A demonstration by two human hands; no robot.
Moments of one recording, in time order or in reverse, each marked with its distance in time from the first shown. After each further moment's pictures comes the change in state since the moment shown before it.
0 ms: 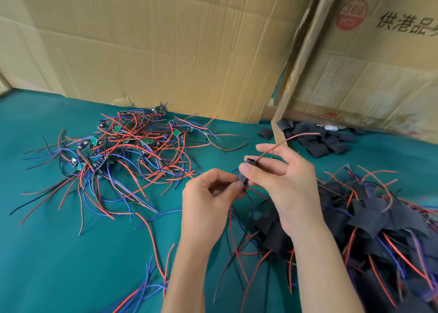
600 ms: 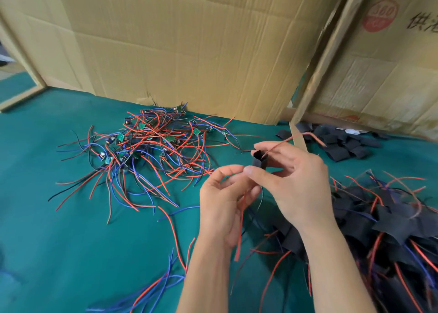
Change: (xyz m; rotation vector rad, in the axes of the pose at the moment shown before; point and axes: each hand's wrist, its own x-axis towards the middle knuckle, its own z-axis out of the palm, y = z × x) left_hand -0.002 0.014 0.003 -0.717 0.129 -0.371; right_hand -0.006 -0.010 0.019 -0.377 -0.050 -0.297
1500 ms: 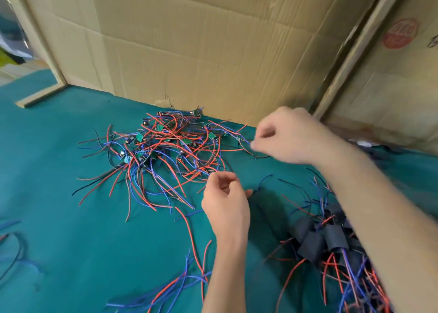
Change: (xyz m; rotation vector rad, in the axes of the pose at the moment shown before) left_hand 0.014 -0.005 -0.015 0.492 0.454 0.412; right_hand 0.091 -0.055 0.010 -0.920 -0.465 -0.127
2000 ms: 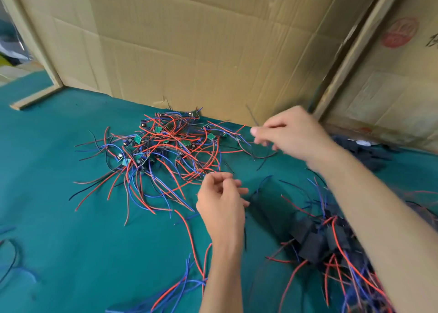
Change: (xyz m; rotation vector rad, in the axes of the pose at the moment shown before) left_hand 0.004 0.008 -0.006 -0.009 -0.013 -0.072; right_hand 0.008 0.013 0.017 0.529 0.074 0.109
